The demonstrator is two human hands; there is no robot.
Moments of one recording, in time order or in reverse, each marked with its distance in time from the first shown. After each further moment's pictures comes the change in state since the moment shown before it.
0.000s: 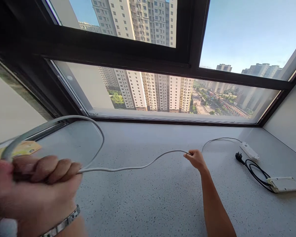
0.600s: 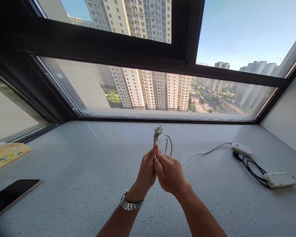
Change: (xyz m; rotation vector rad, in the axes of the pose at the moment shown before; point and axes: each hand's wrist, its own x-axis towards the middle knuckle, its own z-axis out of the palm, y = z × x) left_hand -0.048 -0.138 0.088 0.191 -0.162 -0.617; right_hand -0.058 -0.117 0.043 0.068 0.076 -0.476
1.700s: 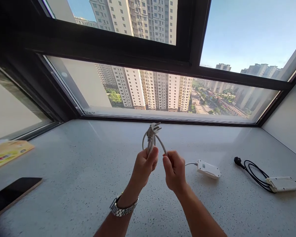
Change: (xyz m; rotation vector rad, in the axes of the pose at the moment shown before) left_hand -0.001 0.024 -0.012 0.370 0.001 0.264; right_hand 0.002 0.011 0.012 0.362 0.291 0.094
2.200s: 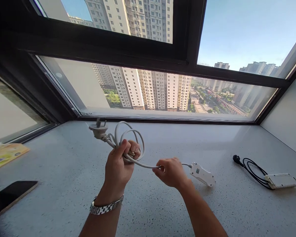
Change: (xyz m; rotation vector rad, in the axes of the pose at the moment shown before) left_hand 0.011 0.025 -0.035 -0.427 0.181 0.078; right_hand 0.008 0.013 -0.011 -0.601 -0.585 0.097
